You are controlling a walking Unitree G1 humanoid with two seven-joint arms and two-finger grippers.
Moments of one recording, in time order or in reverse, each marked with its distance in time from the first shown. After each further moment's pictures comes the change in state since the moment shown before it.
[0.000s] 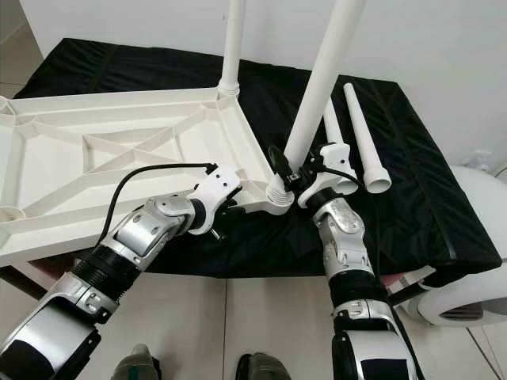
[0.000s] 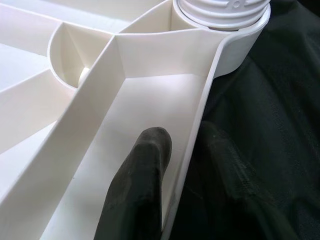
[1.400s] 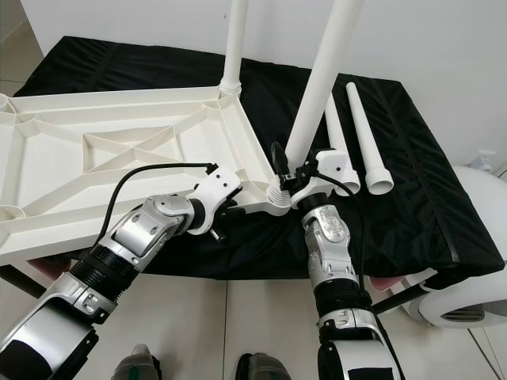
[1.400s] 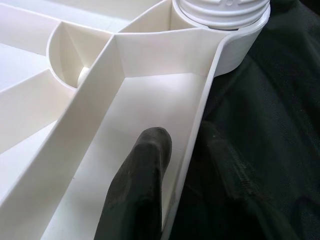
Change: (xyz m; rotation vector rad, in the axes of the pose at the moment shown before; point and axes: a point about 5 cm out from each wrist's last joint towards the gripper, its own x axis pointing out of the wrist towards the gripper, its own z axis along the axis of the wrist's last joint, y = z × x) left arm -0.002 -0.001 0.002 0.015 0.002 -0.002; right arm -0.006 0.011 -0.005 0.011 -0.068 -0.192
